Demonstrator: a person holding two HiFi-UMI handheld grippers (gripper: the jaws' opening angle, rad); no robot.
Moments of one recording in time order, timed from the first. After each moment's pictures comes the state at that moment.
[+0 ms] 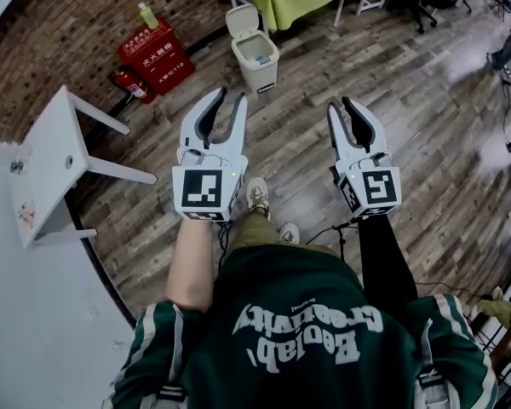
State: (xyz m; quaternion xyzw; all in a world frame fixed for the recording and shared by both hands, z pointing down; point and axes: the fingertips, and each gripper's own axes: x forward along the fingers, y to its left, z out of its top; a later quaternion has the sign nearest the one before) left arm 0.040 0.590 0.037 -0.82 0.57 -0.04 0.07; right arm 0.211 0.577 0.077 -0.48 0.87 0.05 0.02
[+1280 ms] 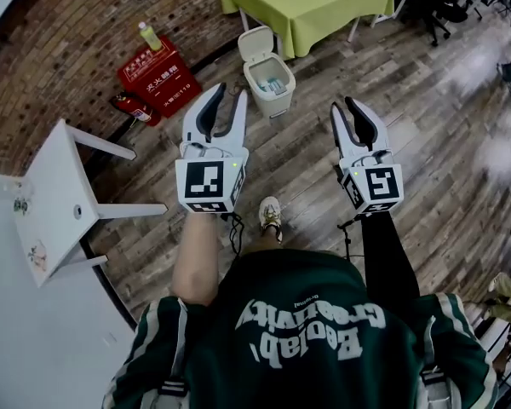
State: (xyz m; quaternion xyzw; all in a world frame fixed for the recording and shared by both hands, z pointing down) left arm -0.058 0.354 0.046 -0.81 0.58 -0.03 0.05; right arm 0.126 0.349 0.089 -0.49 0.87 0.03 0.00
